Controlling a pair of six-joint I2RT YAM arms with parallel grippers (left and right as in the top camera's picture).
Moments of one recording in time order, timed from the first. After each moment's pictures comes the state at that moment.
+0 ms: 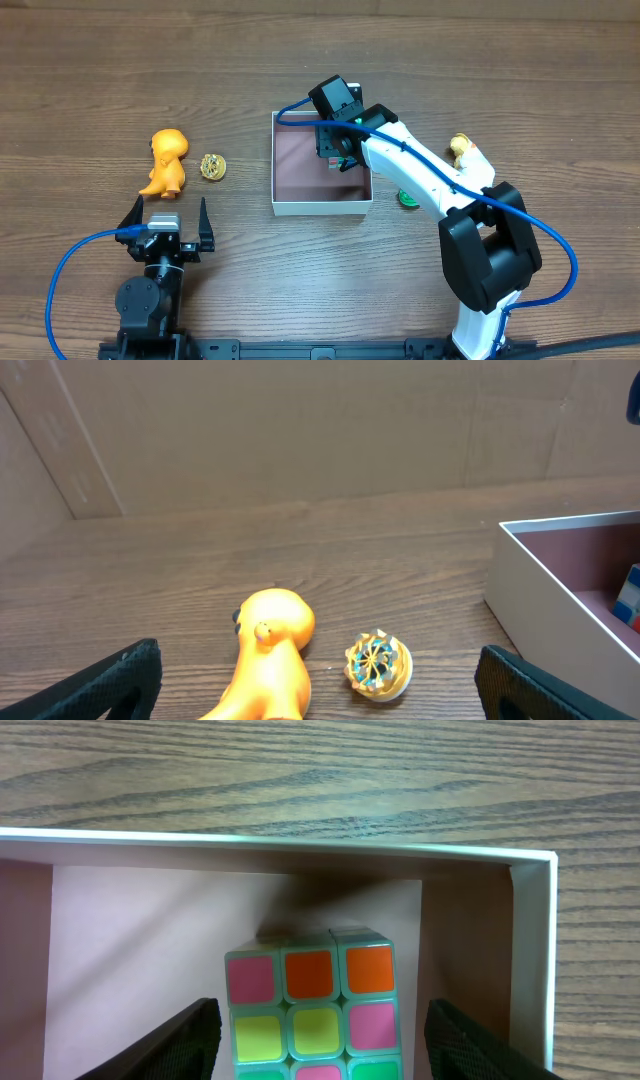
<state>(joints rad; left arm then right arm) 0.02 0.01 0.01 -0.08 -0.02 0.08 0.57 1.99 1.49 -0.69 0.22 0.46</state>
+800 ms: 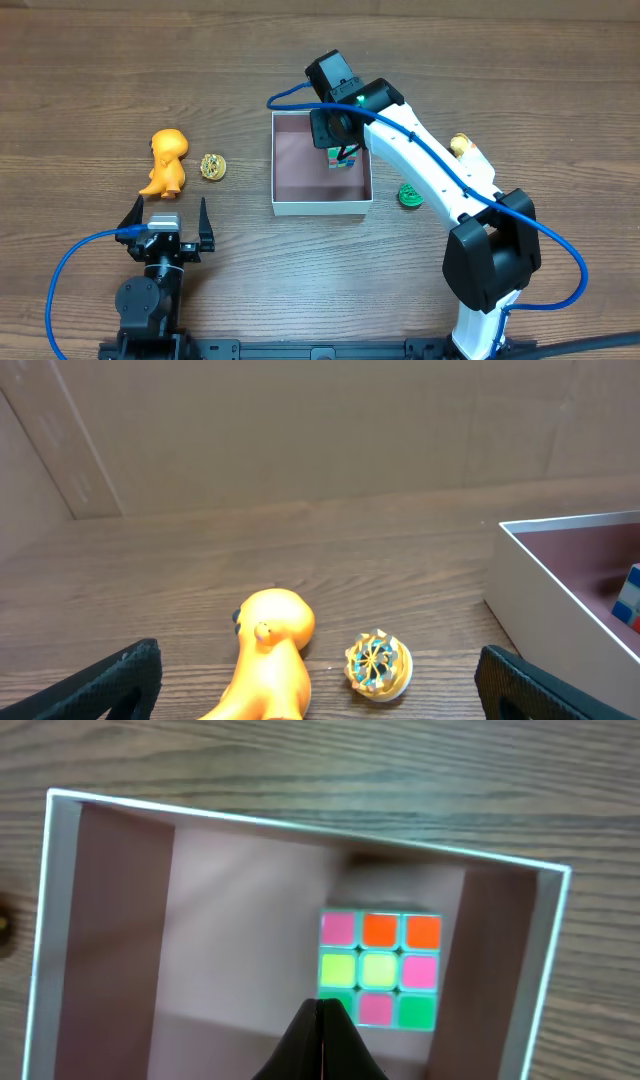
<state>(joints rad) 0.02 0.01 0.01 -0.08 -0.02 0.08 0.57 1.99 1.71 -0.94 0.07 0.38</state>
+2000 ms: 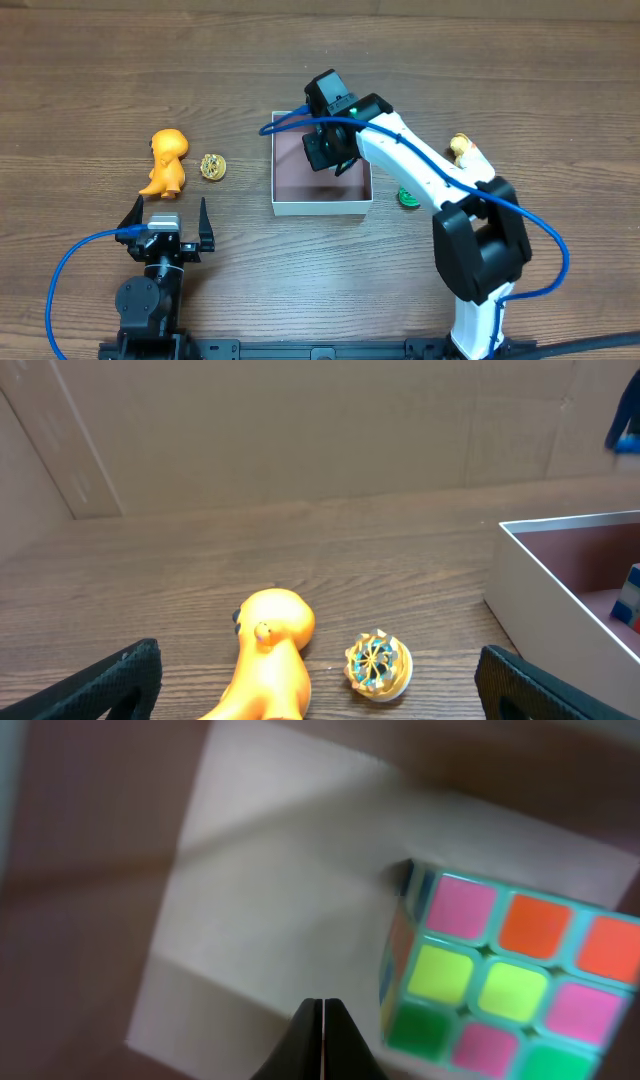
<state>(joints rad) 0.02 0.01 0.01 -0.08 -0.02 0.08 0.57 2.05 1.59 -0.84 -0.10 0.20</state>
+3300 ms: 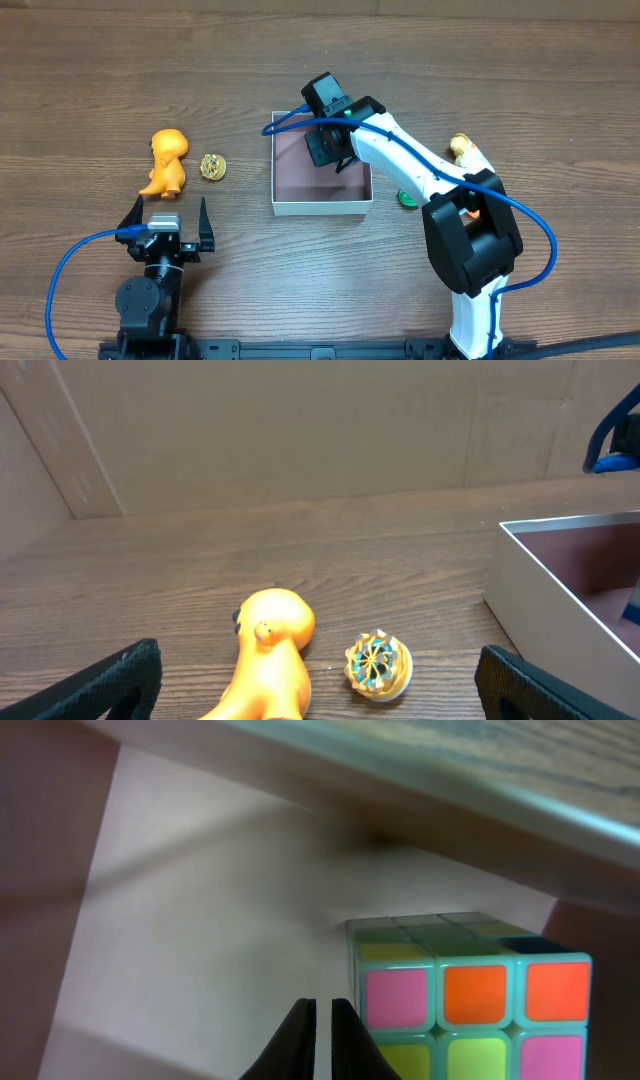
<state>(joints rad) 0.02 0.01 0.01 -0.08 -0.02 0.08 0.57 2.09 1.59 -0.78 0.05 0.20</state>
